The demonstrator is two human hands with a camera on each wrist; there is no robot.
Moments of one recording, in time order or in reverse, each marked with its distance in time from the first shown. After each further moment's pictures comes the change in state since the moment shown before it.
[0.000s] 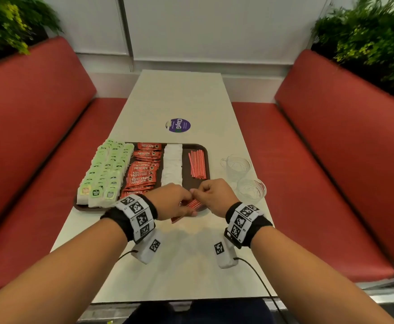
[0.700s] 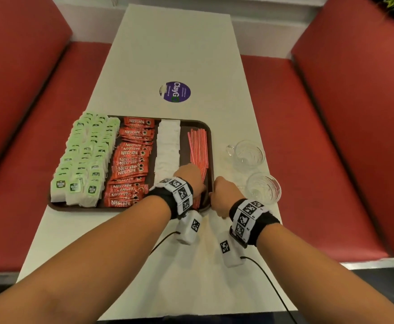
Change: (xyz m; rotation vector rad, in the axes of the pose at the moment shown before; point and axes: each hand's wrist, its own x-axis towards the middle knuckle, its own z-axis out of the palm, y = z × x) left_hand 0.136 -0.008 0.027 -0.209 -0.056 -0.517; right_hand 0.058 0.047 0.011 -0.490 -0.276 0.484
